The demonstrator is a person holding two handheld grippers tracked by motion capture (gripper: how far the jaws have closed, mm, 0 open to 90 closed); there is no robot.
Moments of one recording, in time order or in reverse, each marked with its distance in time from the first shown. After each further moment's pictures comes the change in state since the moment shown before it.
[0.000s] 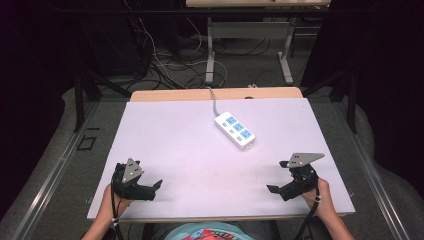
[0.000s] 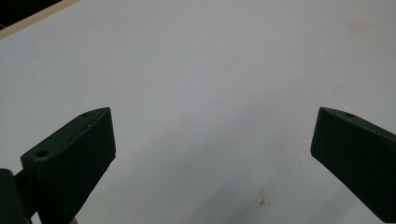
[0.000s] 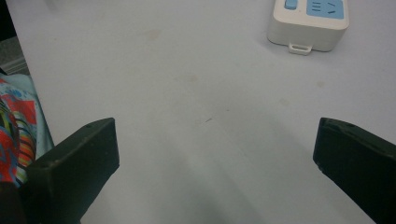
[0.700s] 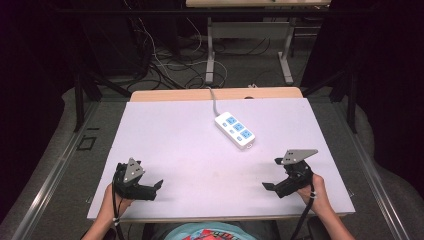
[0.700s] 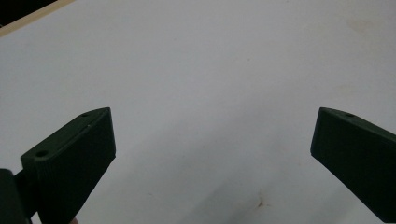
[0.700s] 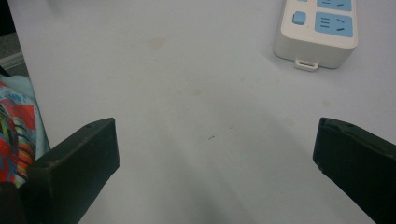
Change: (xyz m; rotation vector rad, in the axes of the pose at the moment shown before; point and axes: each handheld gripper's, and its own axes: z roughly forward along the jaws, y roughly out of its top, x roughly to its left) left arm -0.001 0.001 0.002 0.005 -0.002 0.006; right arm 0.002 0.016 0.008 0.018 0.012 -0.036
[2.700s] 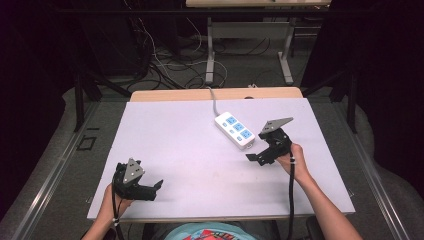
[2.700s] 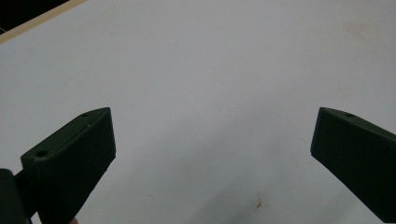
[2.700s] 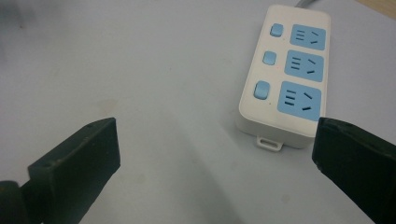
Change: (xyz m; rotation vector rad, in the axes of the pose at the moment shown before) left arm -0.001 0.001 -0.003 -0.011 0.007 0.009; right arm -0.048 0.069 0.051 0.029 0.007 -0.001
